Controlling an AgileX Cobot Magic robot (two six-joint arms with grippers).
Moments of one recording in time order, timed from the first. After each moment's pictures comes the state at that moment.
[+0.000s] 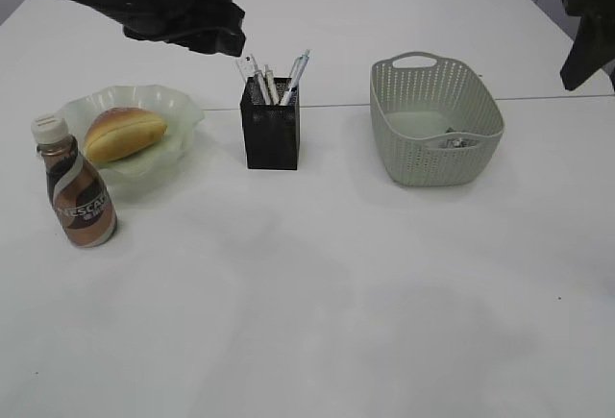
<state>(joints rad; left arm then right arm) -0.47 1.78 -1.47 -0.07 0.49 0.00 -0.02 1.62 -1.55 0.15 1.23 -0.03</state>
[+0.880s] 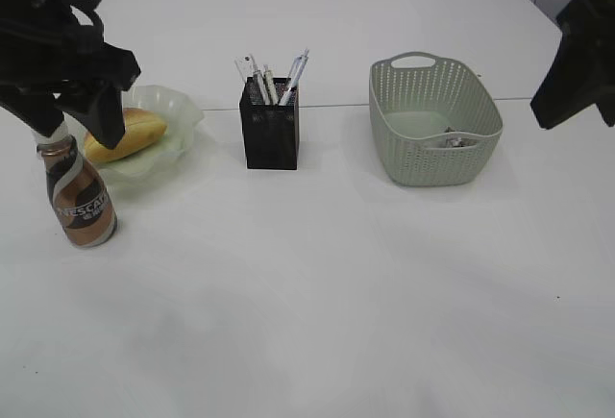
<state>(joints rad) -0.47 1.64 -1.47 0.08 1.22 -0.24 0.19 1.35 -1.34 0.18 1.24 -0.05</state>
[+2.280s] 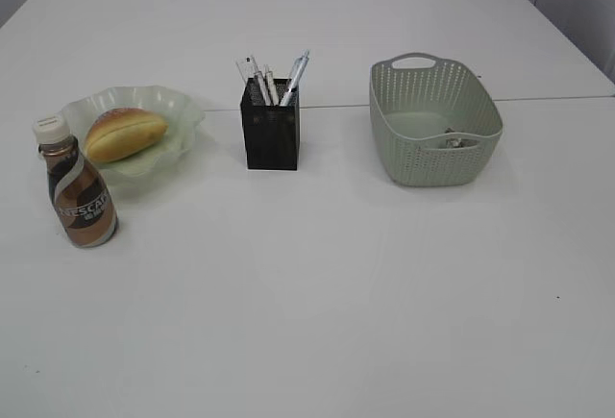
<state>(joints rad) -0.69 0.21 -0.51 0.16 0.86 -0.19 0.19 0.22 -0.68 0.19 1.22 -0.27</state>
